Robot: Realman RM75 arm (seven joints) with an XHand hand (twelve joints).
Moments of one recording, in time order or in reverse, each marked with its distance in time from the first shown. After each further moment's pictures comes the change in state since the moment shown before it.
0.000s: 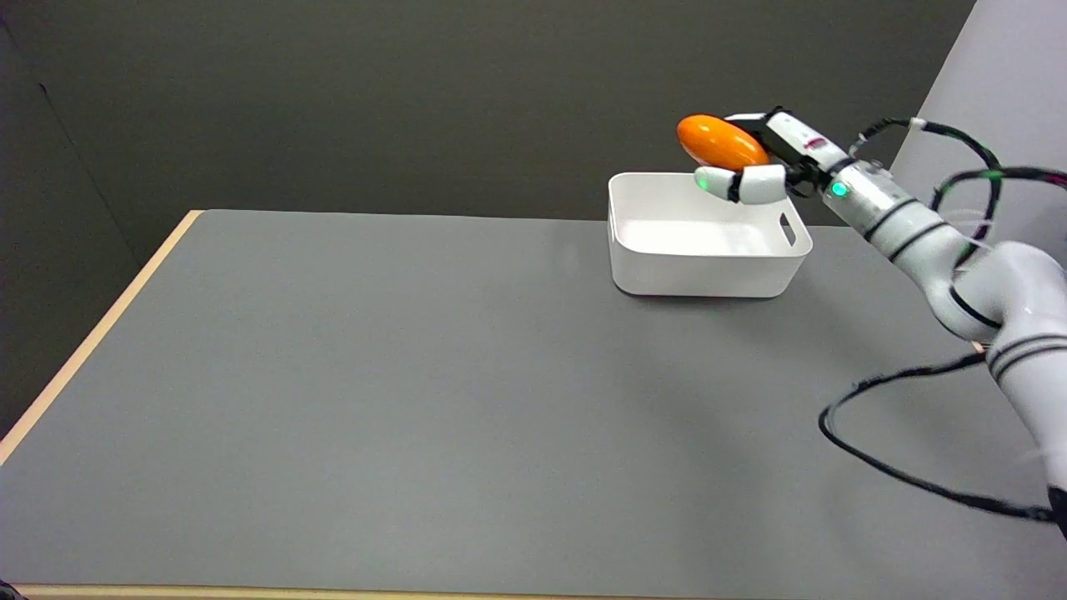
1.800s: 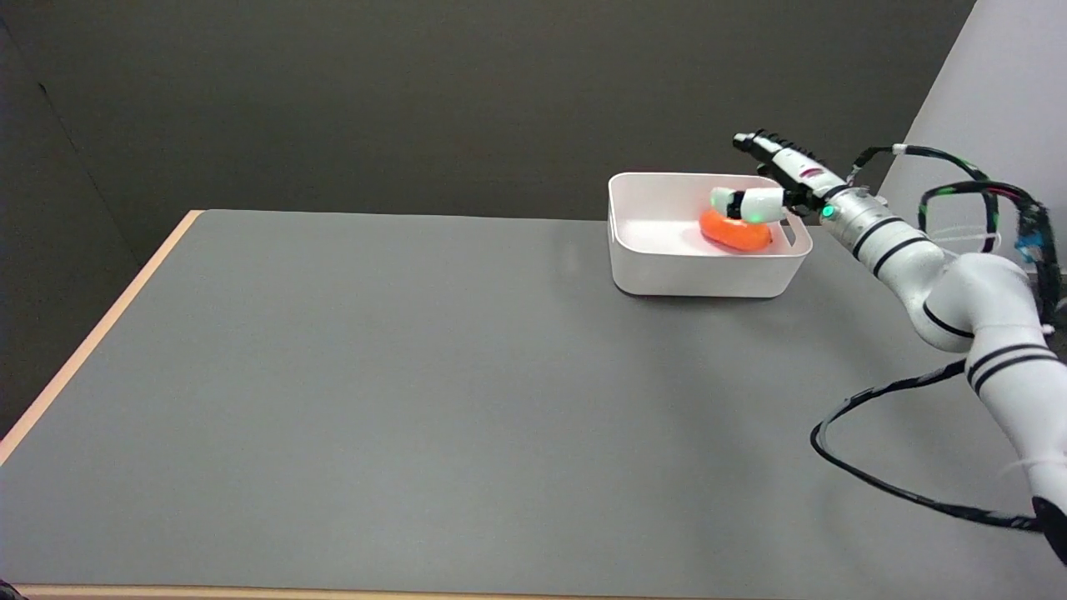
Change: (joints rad) arm -0.012 -0.037 -0.032 -0.016 -0.228 0.278 0.130
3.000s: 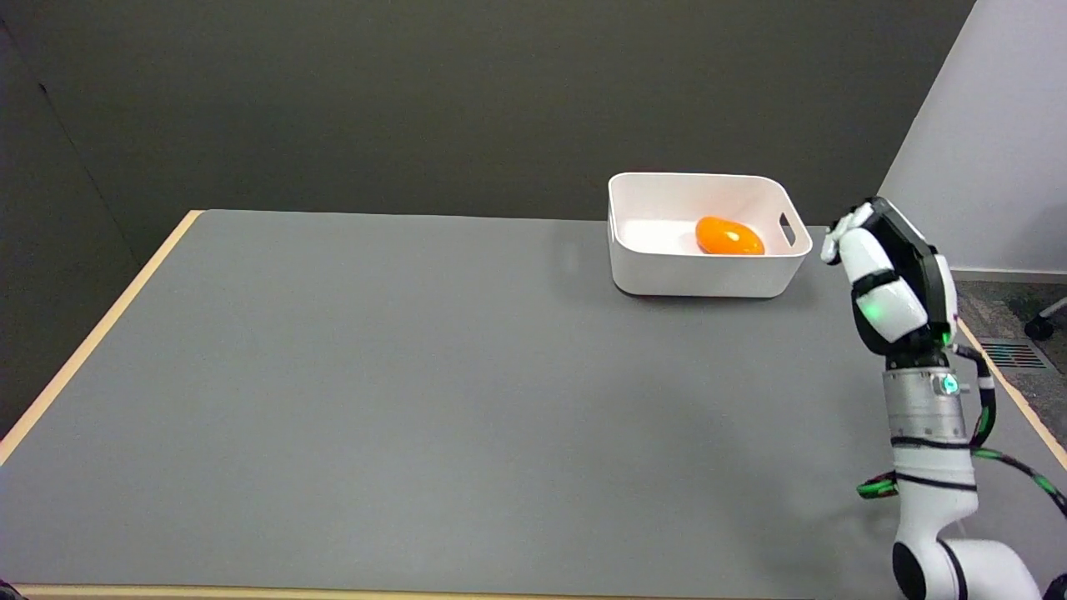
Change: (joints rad) arm -0.613 -0.423 0.285 -0.211 1.171 -0.774 -0.094
